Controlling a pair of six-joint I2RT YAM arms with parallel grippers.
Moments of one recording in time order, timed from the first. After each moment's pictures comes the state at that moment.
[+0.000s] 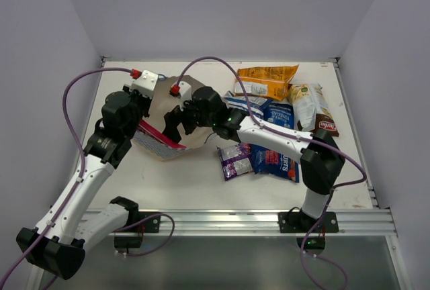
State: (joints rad) left arm -0.35 0.93 0.95 -0.21 -0.21 0.30; right arm 0.94 1.79 1.44 -0.07 -0.25 0.18
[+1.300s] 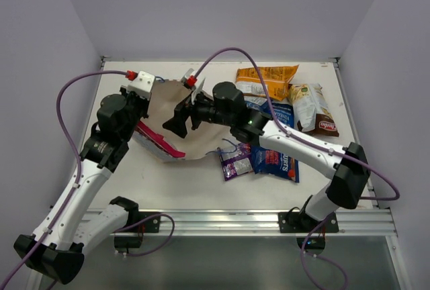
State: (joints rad) left arm -0.35 0.88 0.95 -0.22 -0.18 0.27; right arm 0.95 1.59 1.39 0.03 -0.28 0.19
